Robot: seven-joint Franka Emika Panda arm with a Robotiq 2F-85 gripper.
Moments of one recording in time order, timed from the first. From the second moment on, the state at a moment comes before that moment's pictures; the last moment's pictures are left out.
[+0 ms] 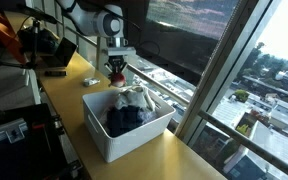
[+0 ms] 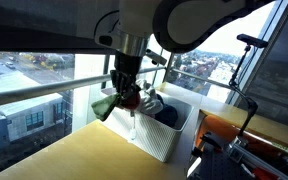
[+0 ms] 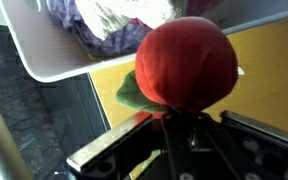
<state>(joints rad) 0.15 0.51 0.20 -1.72 -0.38 2.27 -0.78</state>
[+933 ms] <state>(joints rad) 0.01 0.79 0.05 -1.47 -0.30 2.20 -0.80</state>
